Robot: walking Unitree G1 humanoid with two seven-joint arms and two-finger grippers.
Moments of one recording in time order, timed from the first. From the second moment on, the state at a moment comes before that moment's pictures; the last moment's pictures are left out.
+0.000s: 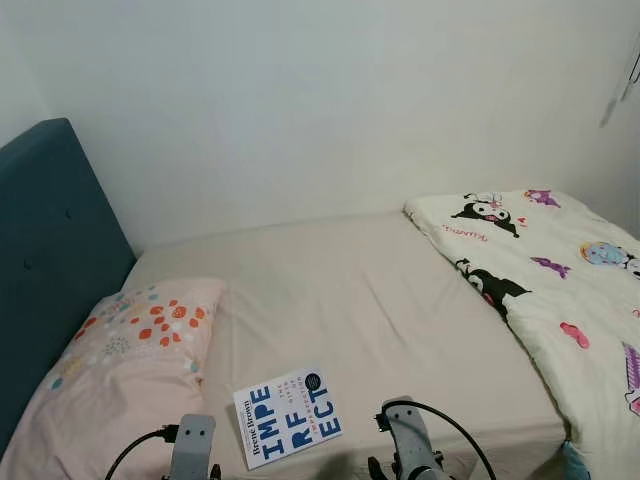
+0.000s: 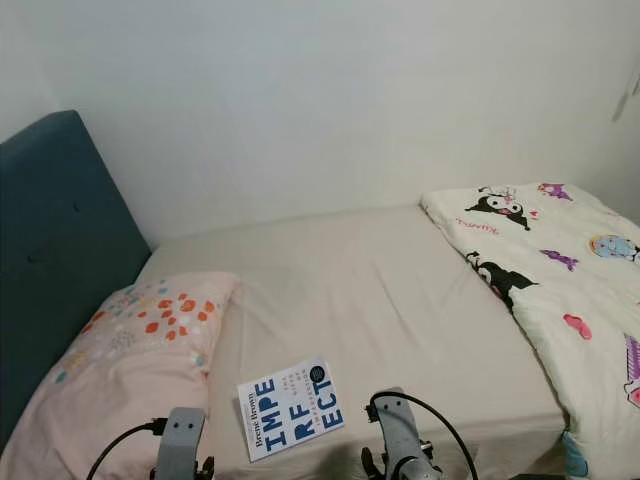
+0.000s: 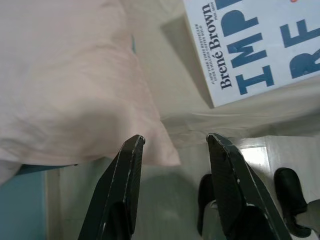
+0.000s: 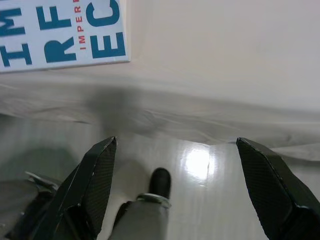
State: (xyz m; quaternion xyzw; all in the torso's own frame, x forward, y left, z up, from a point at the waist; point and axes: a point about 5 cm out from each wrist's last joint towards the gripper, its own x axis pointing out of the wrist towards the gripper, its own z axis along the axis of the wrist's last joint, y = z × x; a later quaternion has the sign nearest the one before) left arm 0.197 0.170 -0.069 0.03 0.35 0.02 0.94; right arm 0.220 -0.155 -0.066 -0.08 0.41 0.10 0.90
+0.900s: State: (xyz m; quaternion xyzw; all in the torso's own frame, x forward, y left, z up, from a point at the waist) left arm 0.204 0.166 -0.060 0.03 0.30 0.03 0.95; right arm 0.235 -0.146 -0.052 -0.08 0.34 0.13 0.93
